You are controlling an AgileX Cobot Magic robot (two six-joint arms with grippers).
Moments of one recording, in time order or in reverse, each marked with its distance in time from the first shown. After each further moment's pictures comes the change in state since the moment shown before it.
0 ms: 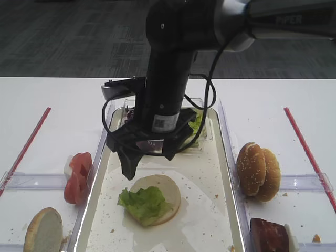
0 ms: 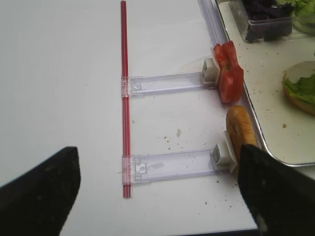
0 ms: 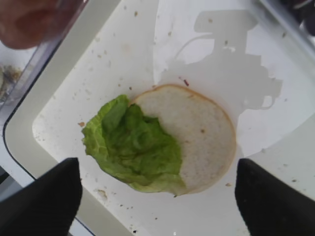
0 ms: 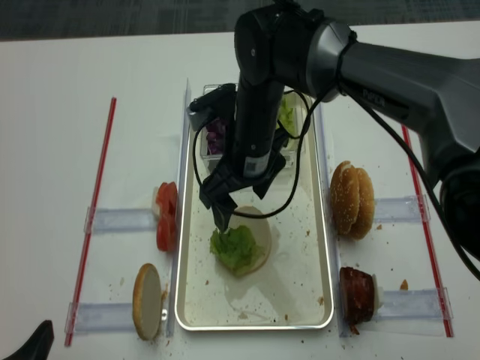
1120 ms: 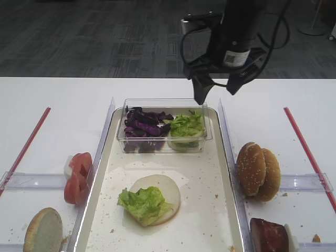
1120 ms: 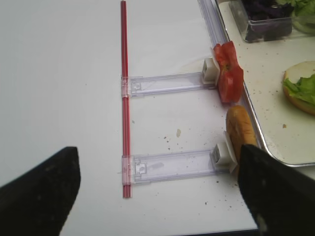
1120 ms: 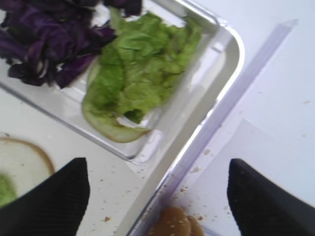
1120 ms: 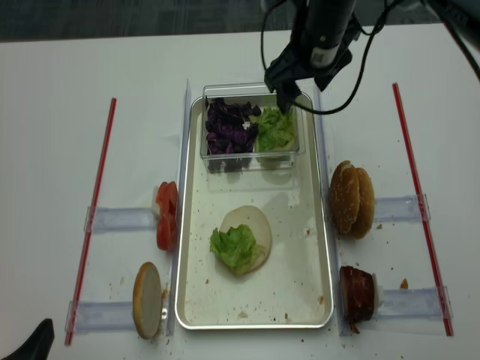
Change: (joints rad) left arm 0.000 0.000 0.000 0.000 0.000 0.000; right arm -0.288 -0.053 -0.133 -0.184 0.012 0.002
